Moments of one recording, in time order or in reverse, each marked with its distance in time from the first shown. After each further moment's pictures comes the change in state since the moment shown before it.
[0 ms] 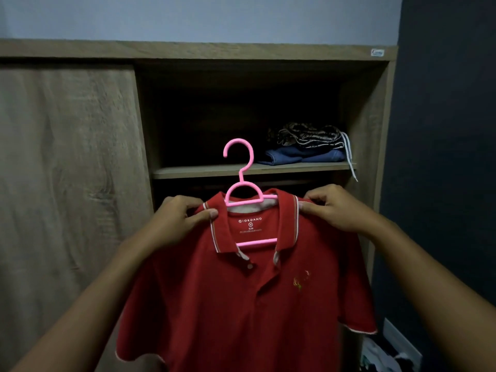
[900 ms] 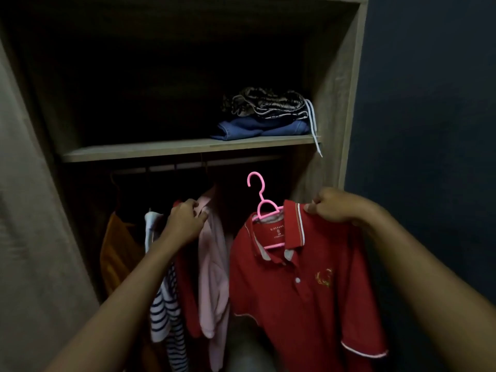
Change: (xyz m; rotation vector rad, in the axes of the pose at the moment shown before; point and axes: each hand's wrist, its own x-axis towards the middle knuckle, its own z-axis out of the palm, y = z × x) left_hand 0.079 -0.033 0.193 0.004 -0.057 -0.381; right_hand -0.009 0.115 -0.017 -0.243 -0.231 0.633
